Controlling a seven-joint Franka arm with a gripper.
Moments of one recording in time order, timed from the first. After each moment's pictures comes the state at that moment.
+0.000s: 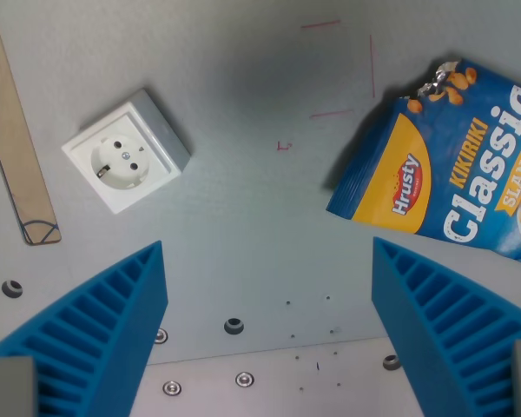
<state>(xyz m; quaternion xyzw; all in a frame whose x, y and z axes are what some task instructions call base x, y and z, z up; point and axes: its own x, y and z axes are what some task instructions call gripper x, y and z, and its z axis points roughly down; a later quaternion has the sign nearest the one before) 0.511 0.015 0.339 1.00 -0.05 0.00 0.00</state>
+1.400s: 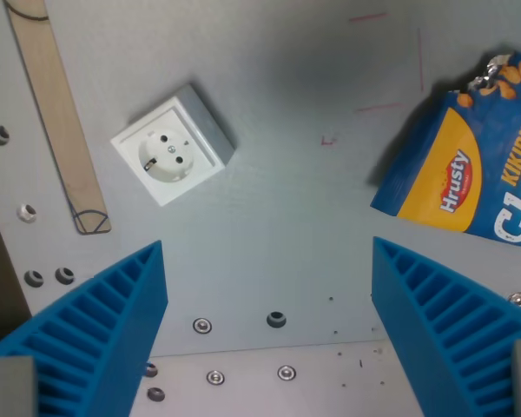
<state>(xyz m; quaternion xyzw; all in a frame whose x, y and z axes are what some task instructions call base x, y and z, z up) 0.512 0.019 0.340 1.00 -0.06 -0.01 -0.05</state>
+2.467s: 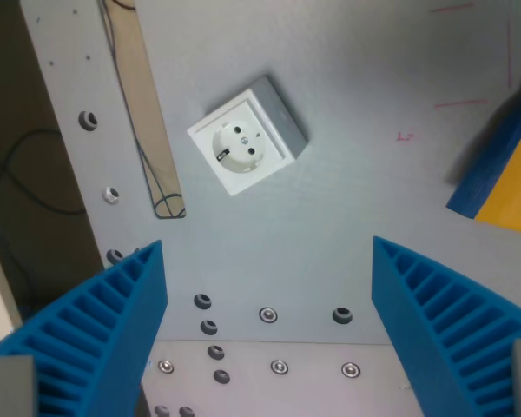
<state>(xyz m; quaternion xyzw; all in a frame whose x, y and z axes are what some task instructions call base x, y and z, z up) 0.513 0.020 0.340 0.99 -0.06 -0.01 -0.13</state>
